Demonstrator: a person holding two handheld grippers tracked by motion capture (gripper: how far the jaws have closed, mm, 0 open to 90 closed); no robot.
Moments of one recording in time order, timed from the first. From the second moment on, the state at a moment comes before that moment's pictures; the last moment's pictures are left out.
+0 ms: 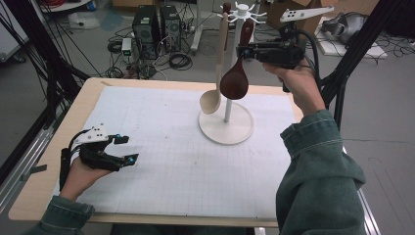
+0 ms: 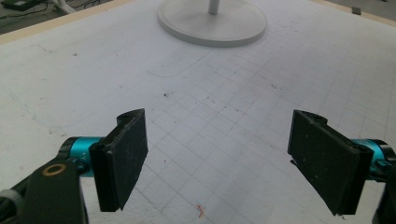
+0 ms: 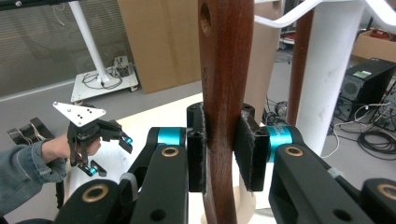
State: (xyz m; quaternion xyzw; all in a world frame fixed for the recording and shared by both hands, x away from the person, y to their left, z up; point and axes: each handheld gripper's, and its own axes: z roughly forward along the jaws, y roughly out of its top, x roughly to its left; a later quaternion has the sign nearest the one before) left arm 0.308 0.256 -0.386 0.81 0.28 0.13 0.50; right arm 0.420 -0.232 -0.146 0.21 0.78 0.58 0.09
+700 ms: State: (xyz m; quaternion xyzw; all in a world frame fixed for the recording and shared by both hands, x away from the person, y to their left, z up) left arm 0.308 0.258 -0.386 0.80 0.28 0.13 0.51; right arm 0.432 -0.233 -0.153 0.22 0.77 0.60 0.09
